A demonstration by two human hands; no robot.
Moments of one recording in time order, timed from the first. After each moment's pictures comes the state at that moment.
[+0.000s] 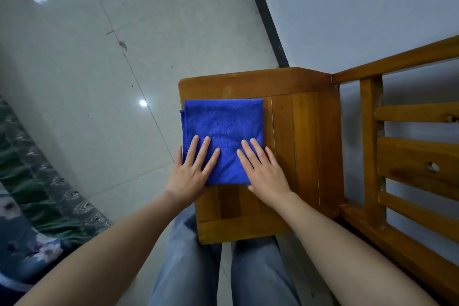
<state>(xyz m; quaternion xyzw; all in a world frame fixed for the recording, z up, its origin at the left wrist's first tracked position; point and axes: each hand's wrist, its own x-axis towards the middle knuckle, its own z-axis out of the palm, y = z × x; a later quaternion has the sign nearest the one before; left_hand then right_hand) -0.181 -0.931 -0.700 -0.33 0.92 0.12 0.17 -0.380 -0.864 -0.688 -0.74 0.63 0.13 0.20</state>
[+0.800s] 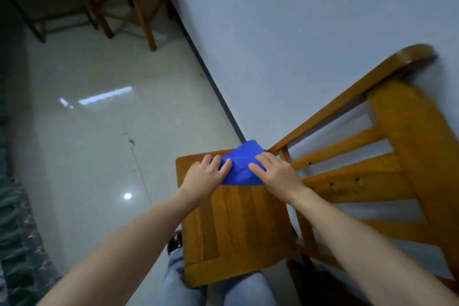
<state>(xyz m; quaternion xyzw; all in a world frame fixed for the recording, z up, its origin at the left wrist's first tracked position) -0.268 -0.994 -0.498 -0.27 0.96 0.03 0.01 -0.474 -0.910 -0.478 -0.81 0.58 -0.07 -0.08</state>
